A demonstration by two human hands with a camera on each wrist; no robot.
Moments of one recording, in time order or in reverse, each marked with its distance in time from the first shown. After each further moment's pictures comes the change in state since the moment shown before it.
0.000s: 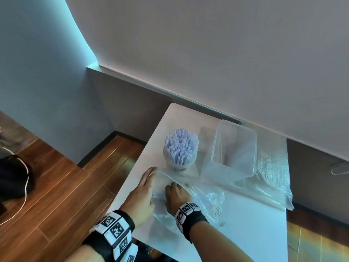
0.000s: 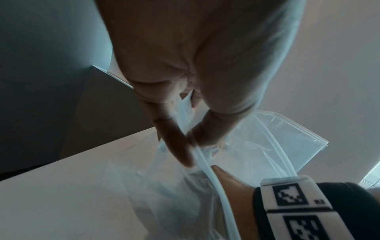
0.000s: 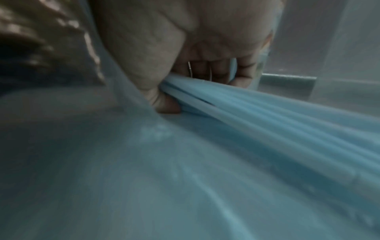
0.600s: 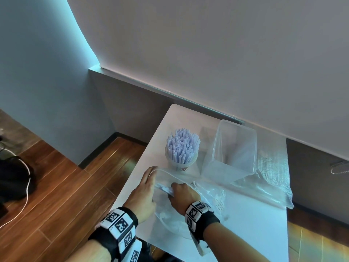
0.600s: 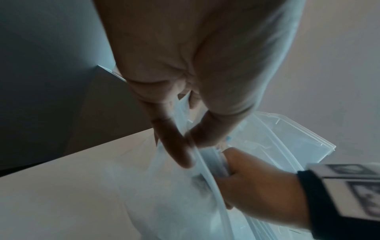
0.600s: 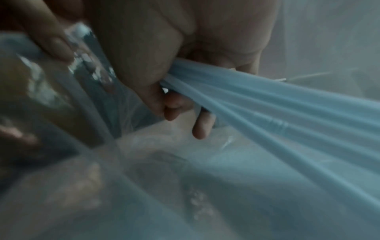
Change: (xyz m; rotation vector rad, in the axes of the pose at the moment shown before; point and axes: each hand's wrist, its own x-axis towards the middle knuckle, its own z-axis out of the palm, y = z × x) left_hand 0.003 -0.007 0.003 -0.033 -0.005 -0.042; right_hand -0.019 0.017 -0.027 0.364 0.069 0.021
